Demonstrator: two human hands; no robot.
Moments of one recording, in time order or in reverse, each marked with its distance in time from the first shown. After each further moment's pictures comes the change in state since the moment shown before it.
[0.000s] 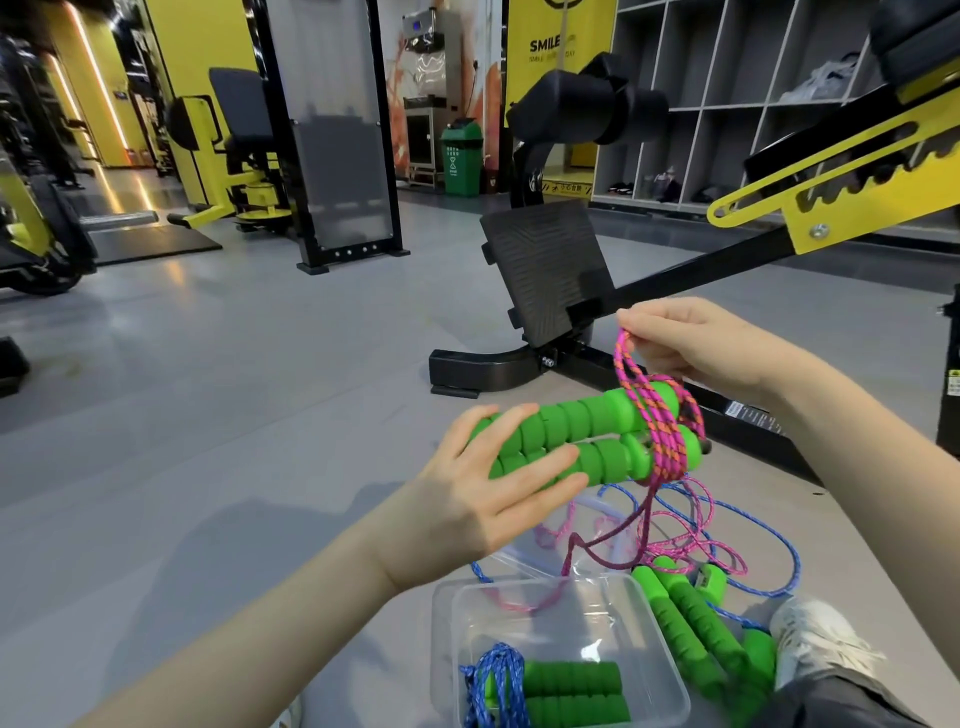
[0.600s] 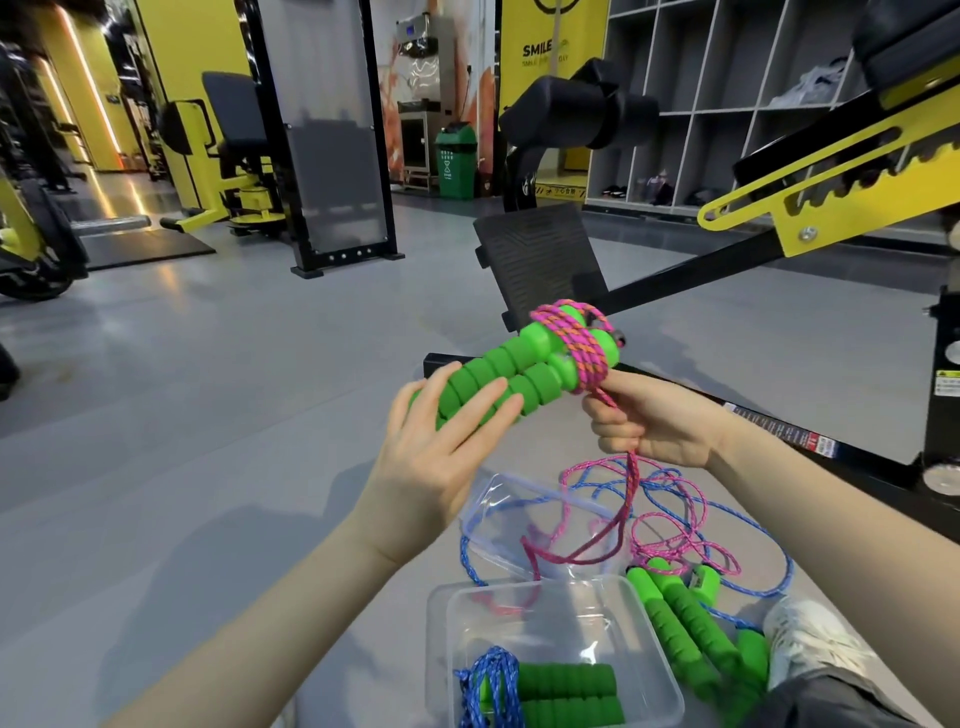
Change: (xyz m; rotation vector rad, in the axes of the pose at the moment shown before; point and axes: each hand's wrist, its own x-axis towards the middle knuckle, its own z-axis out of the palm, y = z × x) left_hand -0.005 -0.013 0.016 0.031 0.128 -0.376; right_hand 0.009 0.054 0.035 0.724 -0.116 0.258
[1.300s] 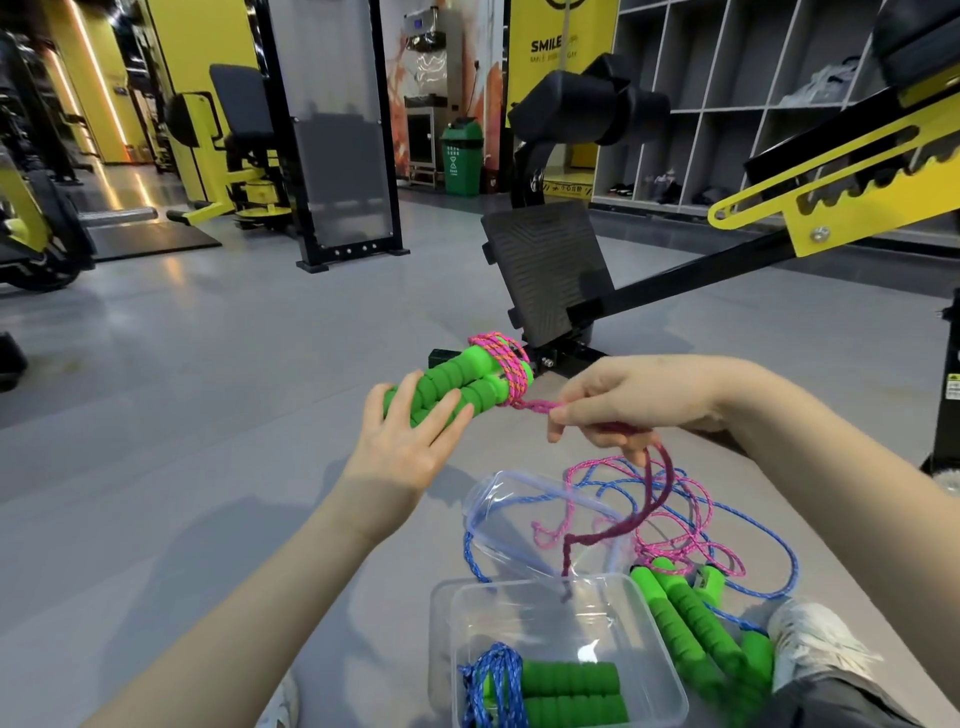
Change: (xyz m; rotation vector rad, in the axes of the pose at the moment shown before) left_hand -0.036 -0.042 0.020 0.289 -0.275 0.056; right_hand -0.018 -0.048 0.061 -0.981 -0.186 0.191
